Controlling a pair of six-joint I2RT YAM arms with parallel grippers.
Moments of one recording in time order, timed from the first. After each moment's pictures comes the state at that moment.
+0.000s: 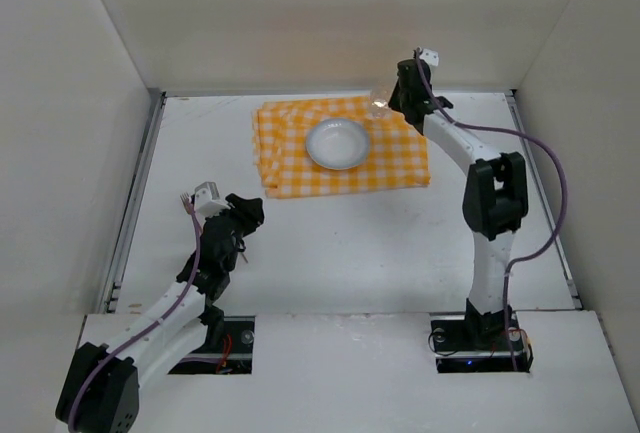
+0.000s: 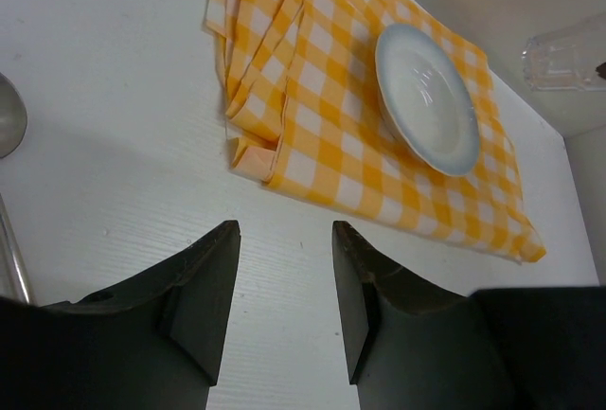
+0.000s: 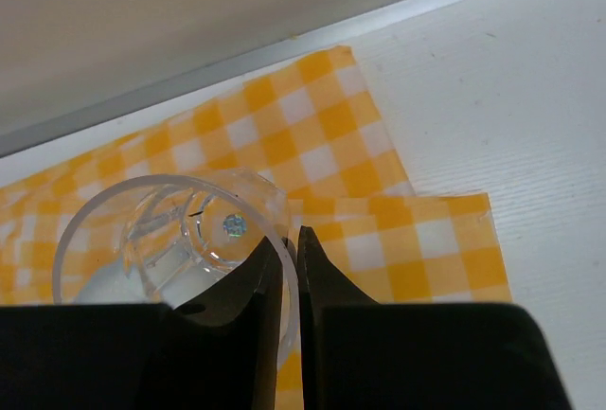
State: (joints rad) left arm -0.43 0.74 0.17 0.33 -0.35 -0.75; right arm 0.32 2.04 1.78 -0.21 0.34 0.44
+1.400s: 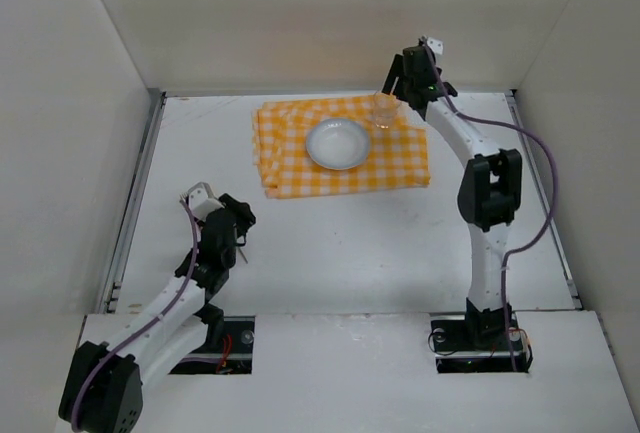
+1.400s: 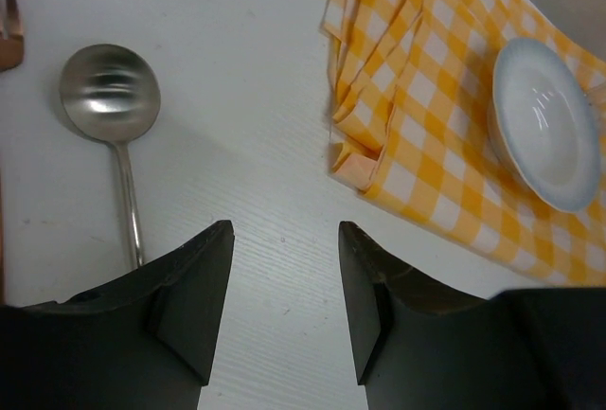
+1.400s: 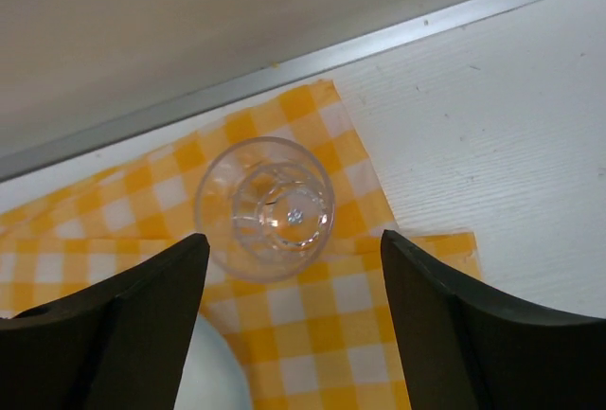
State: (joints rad) left arm -0.40 0.77 0.22 0.16 -0.48 -0.75; right arm 0.26 2.26 2.09 -0.40 0.33 0.43
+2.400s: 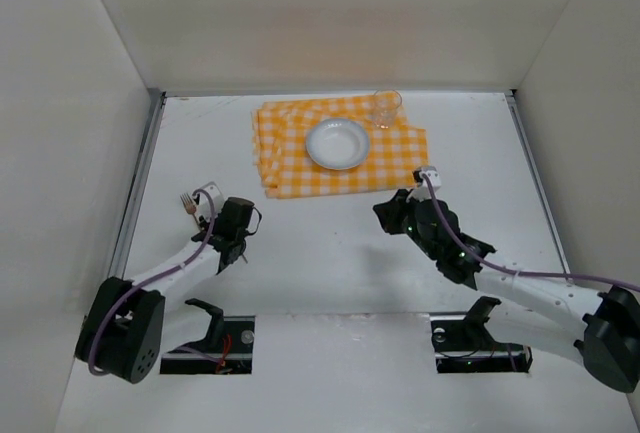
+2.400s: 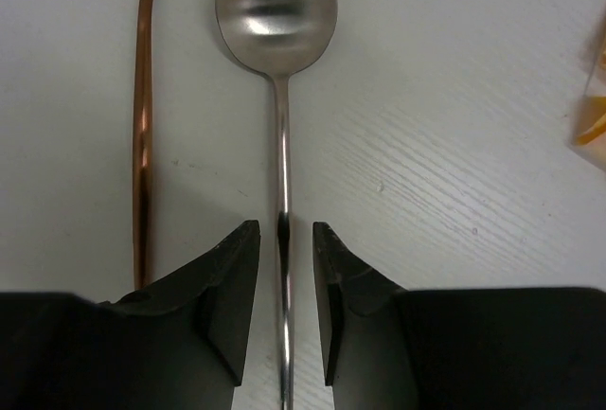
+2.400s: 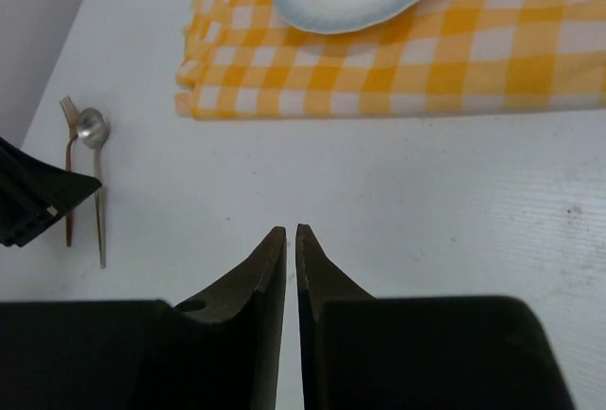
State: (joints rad) left arm -0.39 1.11 0.39 -0.17 -0.63 -0.77; right arm 0.78 1.00 0.51 0.19 0.29 0.59
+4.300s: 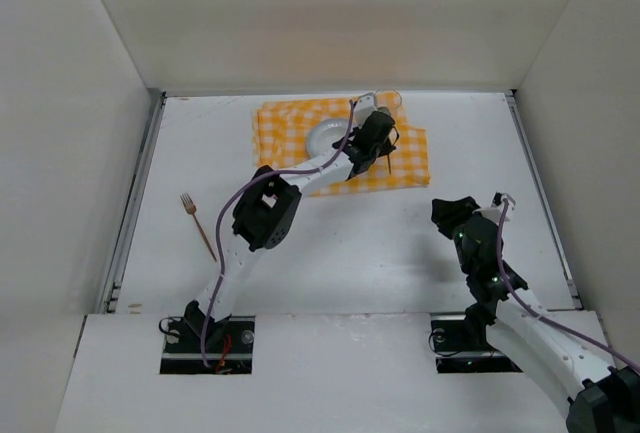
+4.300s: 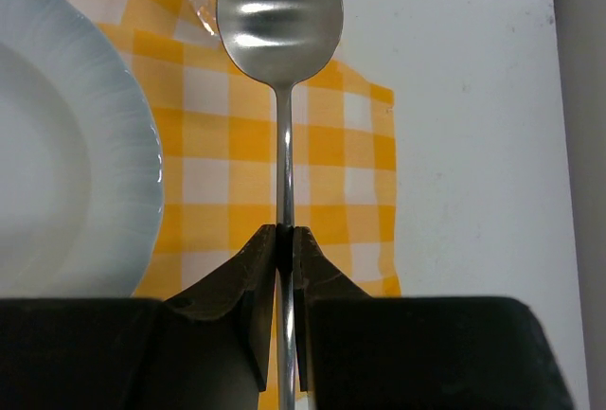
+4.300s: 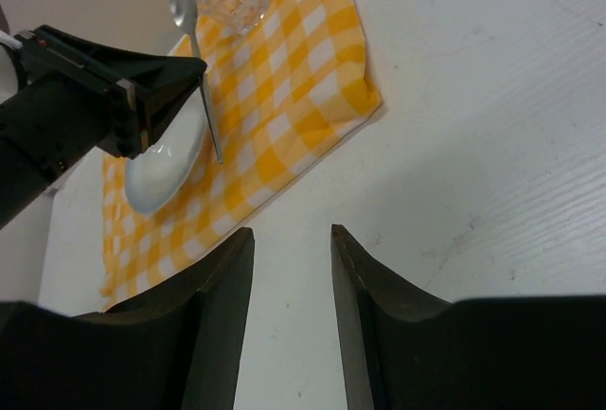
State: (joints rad) left arm -0.78 2.35 1.93 -0.10 -0.33 -0.83; right arm 0.39 0.60 0.20 0.16 0.42 0.86
